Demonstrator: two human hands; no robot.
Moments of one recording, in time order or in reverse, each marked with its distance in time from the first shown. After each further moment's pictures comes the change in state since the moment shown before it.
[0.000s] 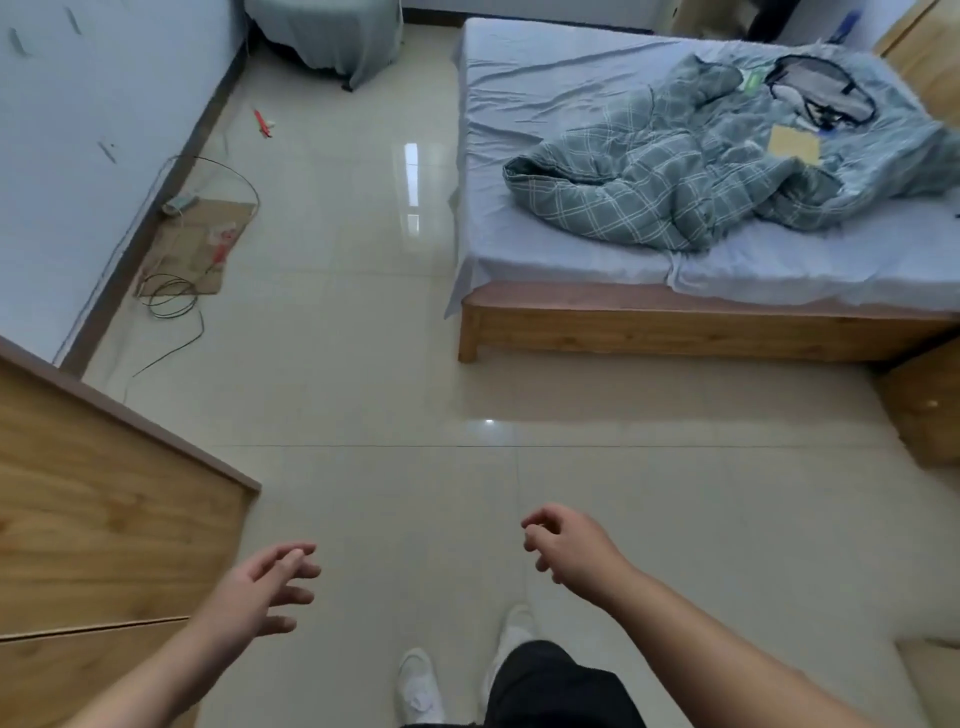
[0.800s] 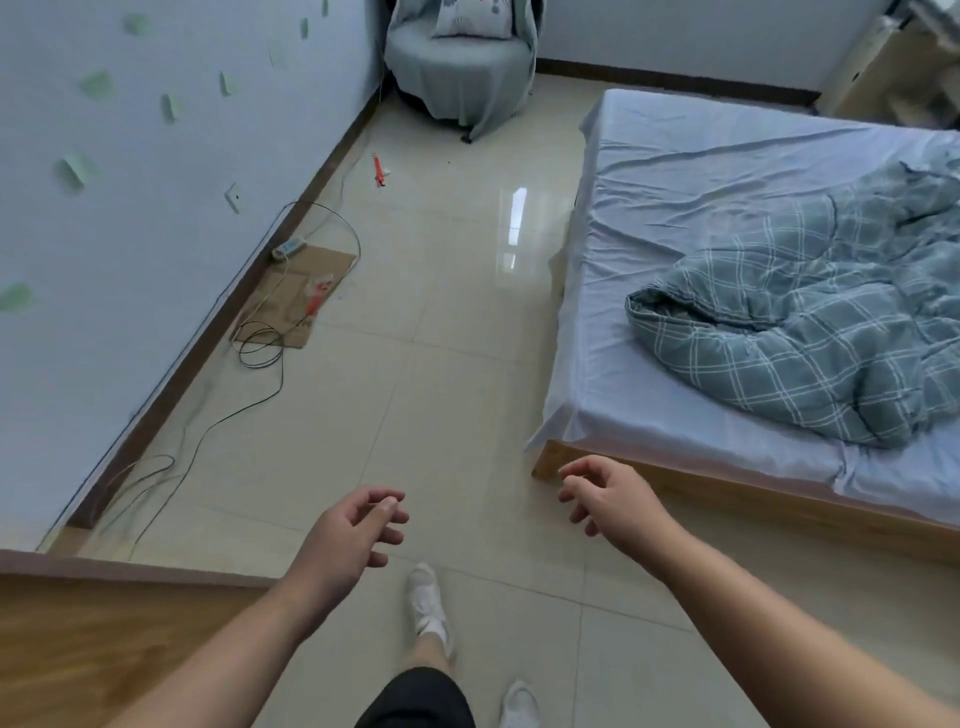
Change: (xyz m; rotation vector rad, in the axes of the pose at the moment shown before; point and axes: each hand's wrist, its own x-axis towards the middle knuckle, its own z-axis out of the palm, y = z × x) left_hand 0.238 0.319 0.008 -0.085 0.136 0.184; right_hand 0.312 -0.316 -0.141 0.018 -0.006 -0.226
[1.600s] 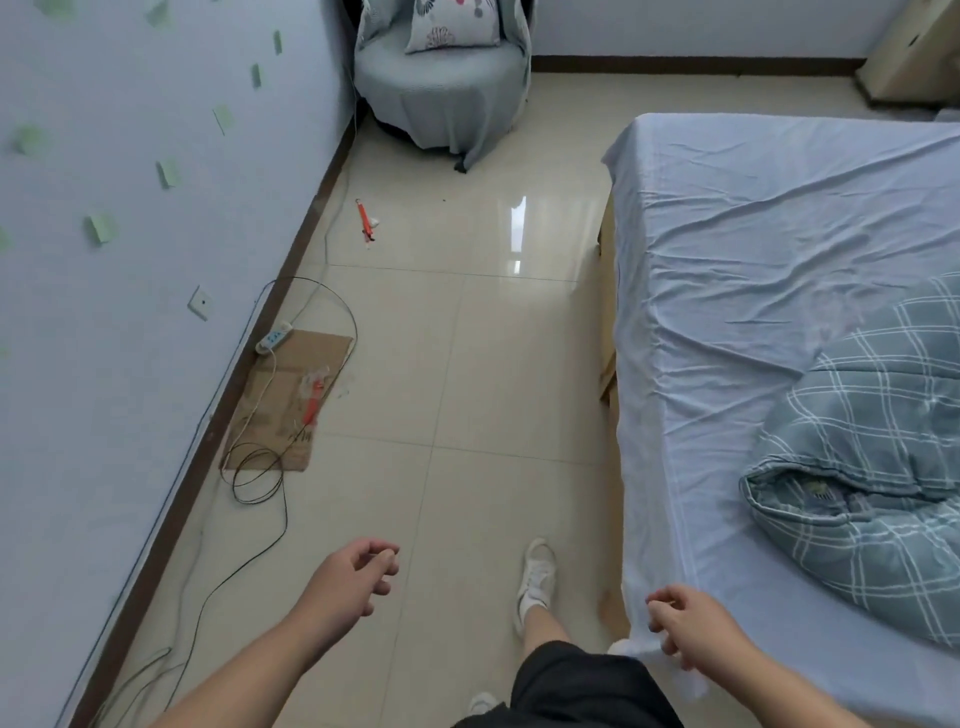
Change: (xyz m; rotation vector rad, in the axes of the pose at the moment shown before) left_hand 0.438 0.201 -0.097 0.224 -0.101 -0.215; right_hand 0.376 -0.090 -0.016 -0.081 -0.021 0.501
